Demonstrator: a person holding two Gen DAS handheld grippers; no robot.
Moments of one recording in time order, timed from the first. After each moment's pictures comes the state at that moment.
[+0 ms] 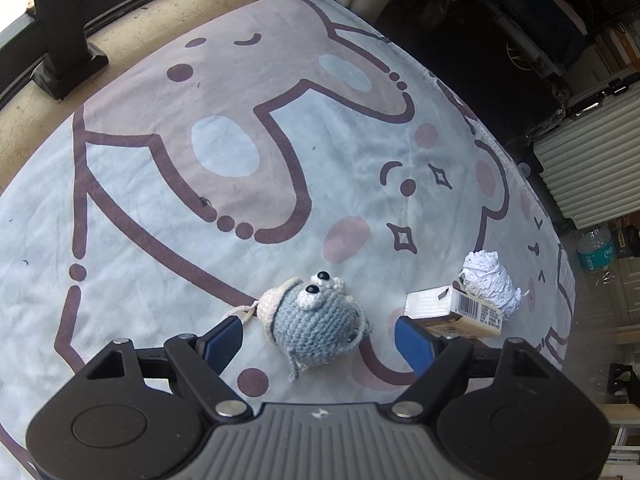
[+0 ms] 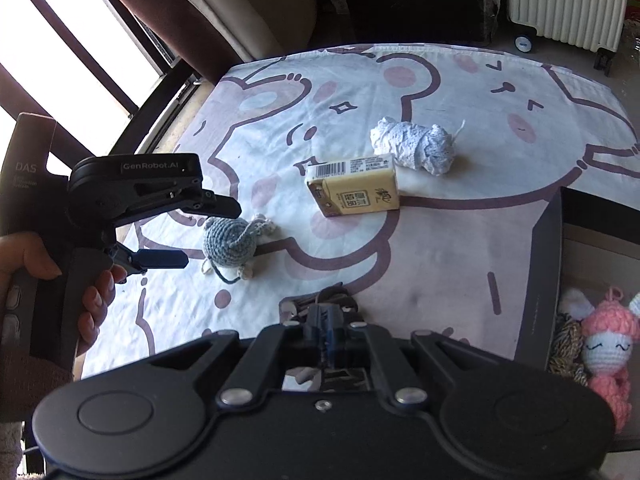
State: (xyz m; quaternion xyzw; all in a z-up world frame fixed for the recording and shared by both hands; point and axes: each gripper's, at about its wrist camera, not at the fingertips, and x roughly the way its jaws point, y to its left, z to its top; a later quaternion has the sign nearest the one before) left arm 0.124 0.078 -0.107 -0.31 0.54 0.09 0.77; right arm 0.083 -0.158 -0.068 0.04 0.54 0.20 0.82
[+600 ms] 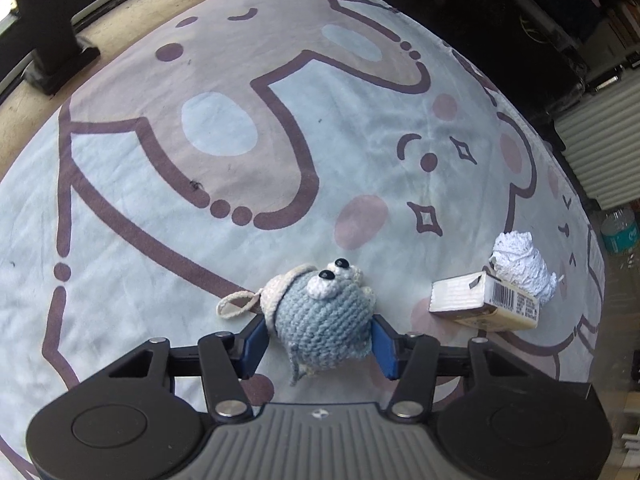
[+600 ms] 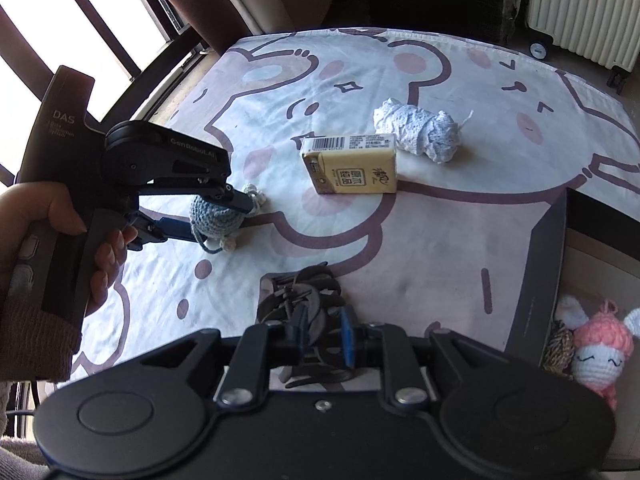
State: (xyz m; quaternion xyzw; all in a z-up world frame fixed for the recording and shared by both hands) left arm 0.138 0.066 -0.131 -0.27 0.57 0.10 0.77; right arm 0.082 -0.155 -0.081 -0.01 0.54 0.22 0.81
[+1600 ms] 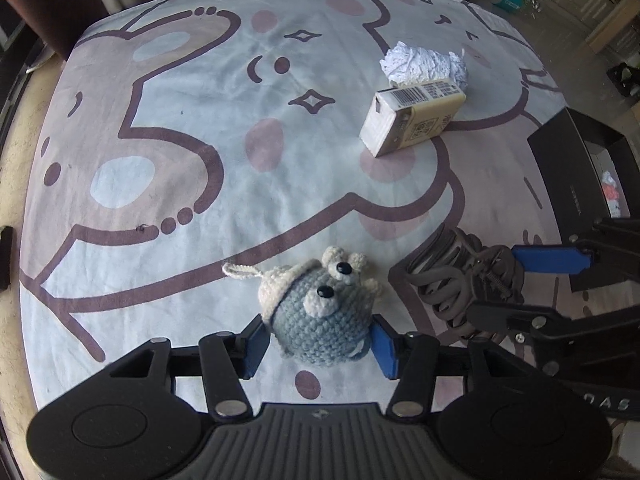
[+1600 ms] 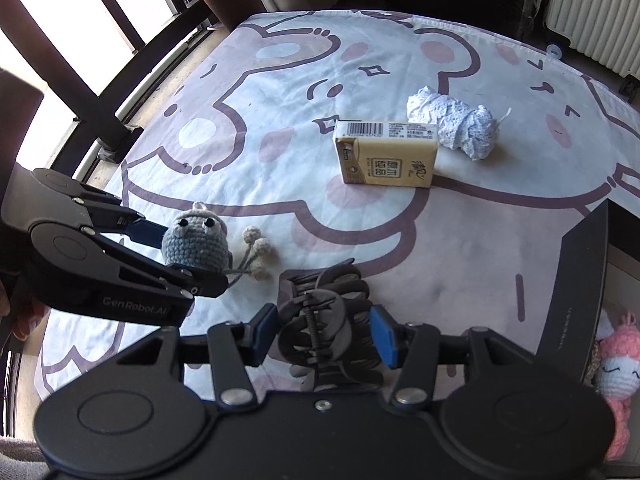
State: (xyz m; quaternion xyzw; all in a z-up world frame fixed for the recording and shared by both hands) left arm 0.107 0.038 -0.116 0.02 0.62 -0.13 0.77; right arm 0.083 -0.120 -0.095 -0.04 0.56 0.22 0.80
